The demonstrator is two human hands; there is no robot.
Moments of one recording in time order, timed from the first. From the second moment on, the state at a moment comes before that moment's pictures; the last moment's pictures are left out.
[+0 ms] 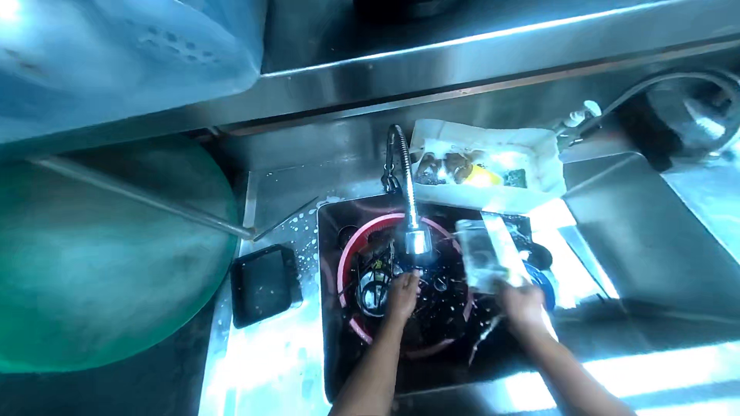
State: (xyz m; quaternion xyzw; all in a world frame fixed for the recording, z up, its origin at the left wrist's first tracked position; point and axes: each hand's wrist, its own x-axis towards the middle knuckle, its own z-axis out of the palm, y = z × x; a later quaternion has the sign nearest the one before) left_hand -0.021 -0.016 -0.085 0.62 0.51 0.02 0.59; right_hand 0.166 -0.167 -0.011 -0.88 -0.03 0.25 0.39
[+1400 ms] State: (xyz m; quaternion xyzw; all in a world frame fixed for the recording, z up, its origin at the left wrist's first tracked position) left_hand 0.060 0.075 -0.177 0.77 0.53 -0.30 0.18; right_hand 0.376 0.042 0.084 -0.82 -0.49 0.28 0.11
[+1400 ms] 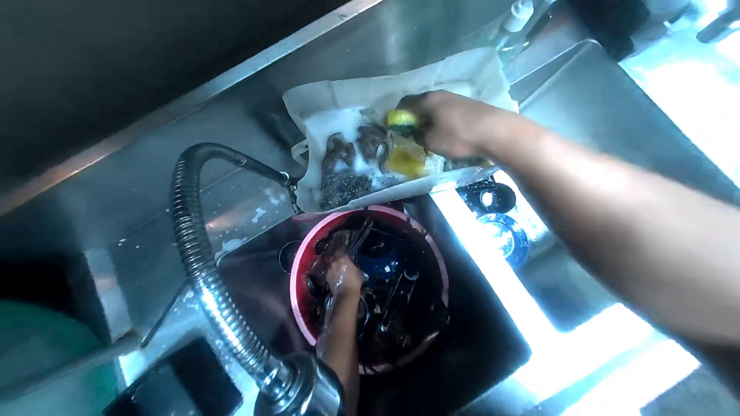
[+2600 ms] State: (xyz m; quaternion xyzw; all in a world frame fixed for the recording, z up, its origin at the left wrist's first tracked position) left_hand 0.218 0.003 -0.183 0.53 0.76 -0.11 0.36; right_hand 0.217 -0.197 -0.079 -0.86 -0.51 0.03 0.07
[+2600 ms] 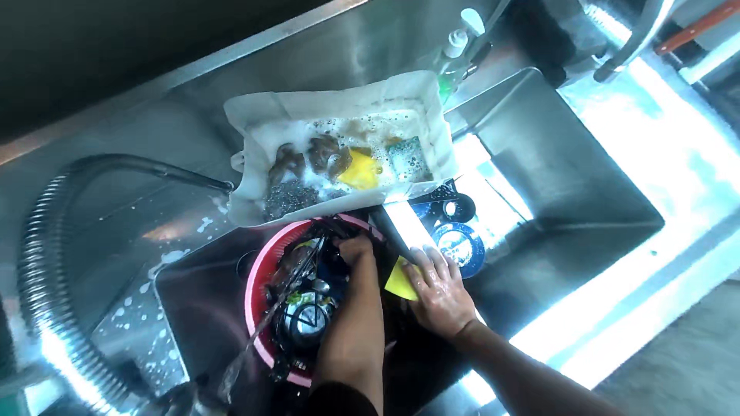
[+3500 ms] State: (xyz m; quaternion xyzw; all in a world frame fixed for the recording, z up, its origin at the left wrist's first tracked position) left_hand 0.059 0.026 -0.205 0.41 0.51 0.21 0.73; right_hand 0.217 -0.196 -0.077 -0.85 -0.52 0.04 0.05
